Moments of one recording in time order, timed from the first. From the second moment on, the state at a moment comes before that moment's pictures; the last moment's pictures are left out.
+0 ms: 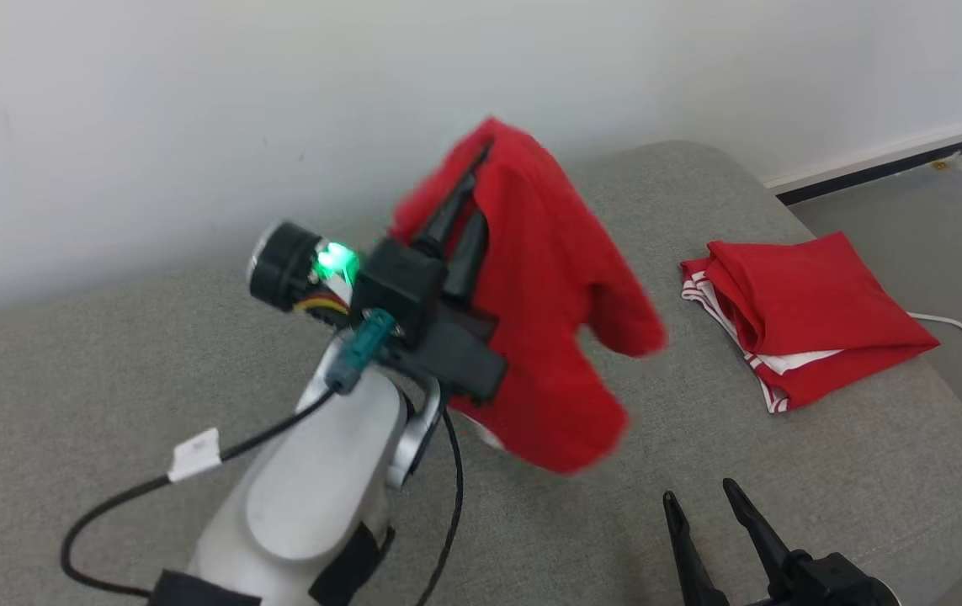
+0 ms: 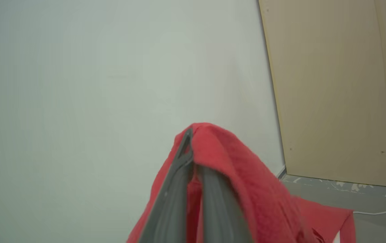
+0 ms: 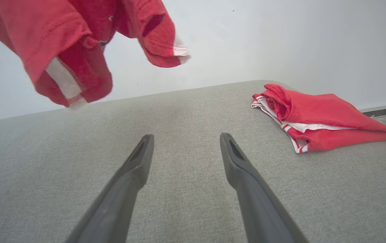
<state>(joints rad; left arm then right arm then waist) -0.79 0.05 -0.54 0.43 -0.25 0.00 -0.26 0.05 -0.11 0.12 0.21 0.14 0.13 -0.26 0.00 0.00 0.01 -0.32</state>
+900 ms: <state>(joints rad) -0.52 0.11 -0.60 0.58 -0.23 0.00 -0.24 0.06 -0.10 0.11 0.20 0.14 0.13 -0.26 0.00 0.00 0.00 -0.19</state>
